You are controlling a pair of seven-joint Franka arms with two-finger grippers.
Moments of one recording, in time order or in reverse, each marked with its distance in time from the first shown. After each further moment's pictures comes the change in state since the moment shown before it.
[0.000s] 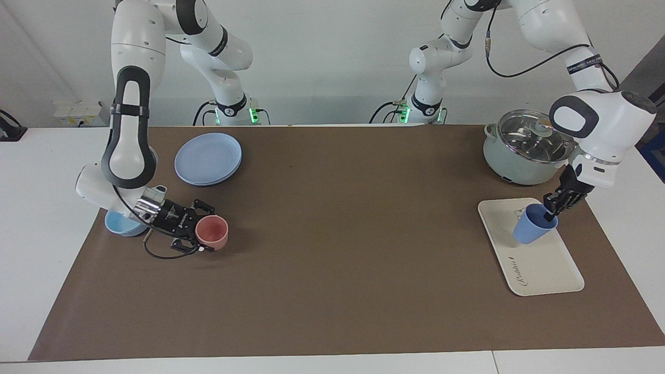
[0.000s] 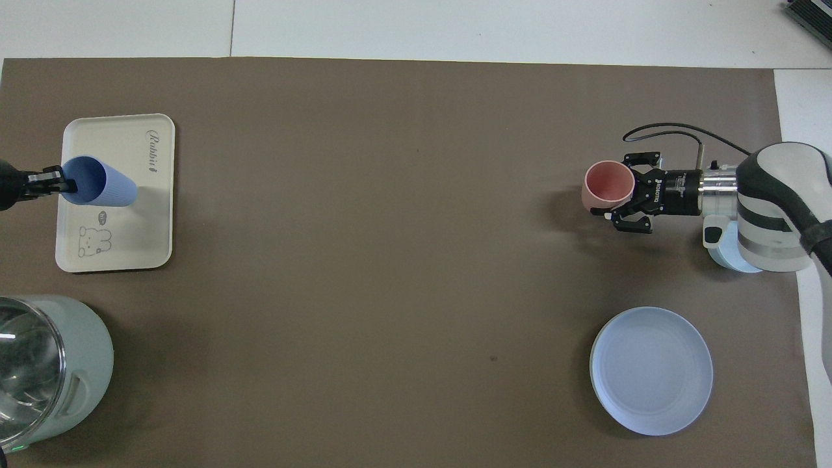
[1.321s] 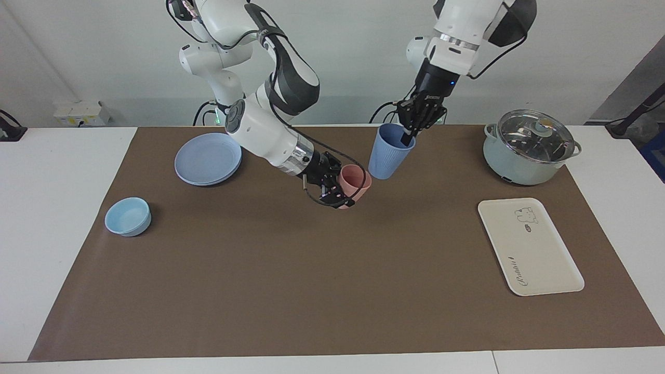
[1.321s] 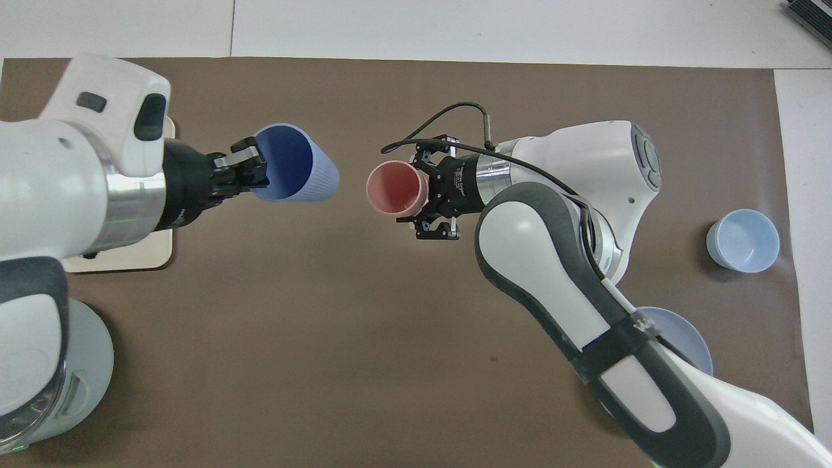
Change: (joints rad) left arm -0.572 -0.310 -0.006 0.234 0.000 -0.386 -0.818; right arm 0.593 -0.134 0.007 0.164 -0.163 0.231 0.467
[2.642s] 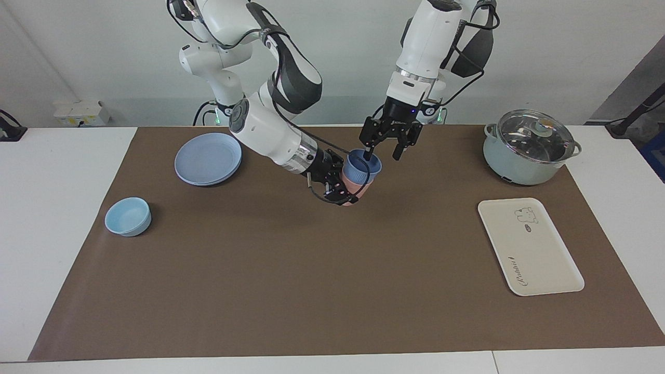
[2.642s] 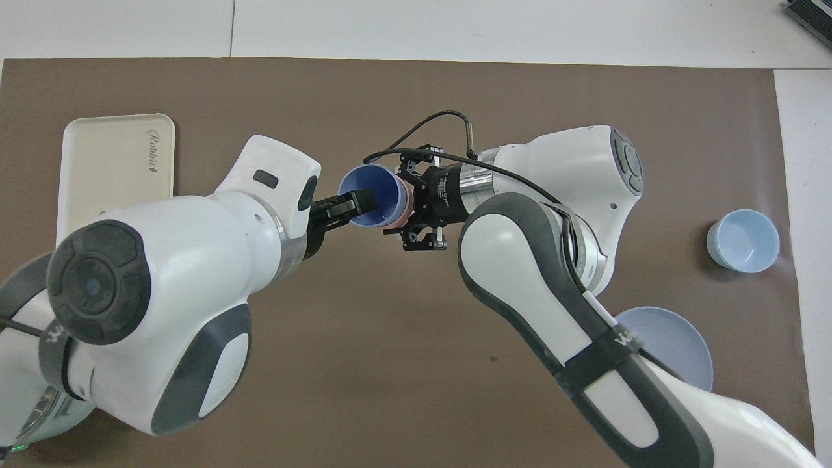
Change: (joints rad) left arm -0.159 0.019 -0.036 -0.255 0.060 0.324 -0.080; right arm 0.050 -0.001 0.005 0.006 -0.027 -0.007 0.018
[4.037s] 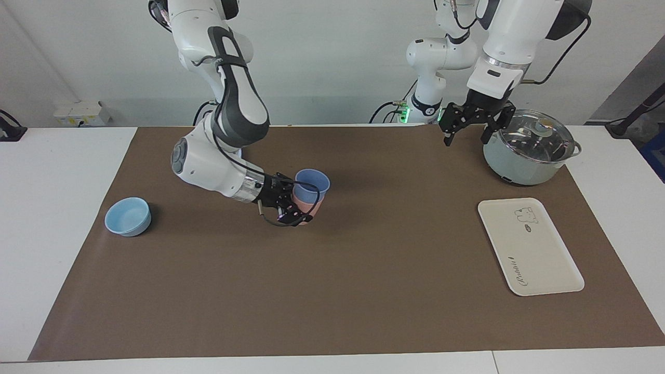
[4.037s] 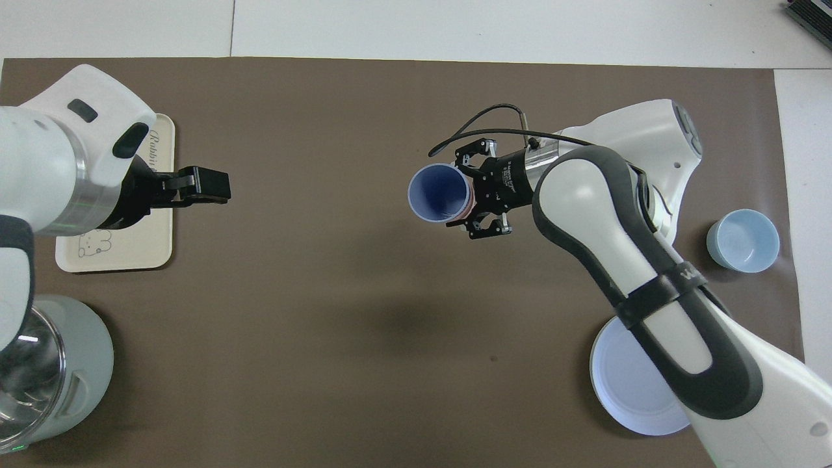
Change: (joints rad) left arm 0.239 0.016 -0.003 0.276 0.083 -0.505 0.349; right arm -0.139 0.033 -0.001 -0.004 -0.024 -0.145 -0.193
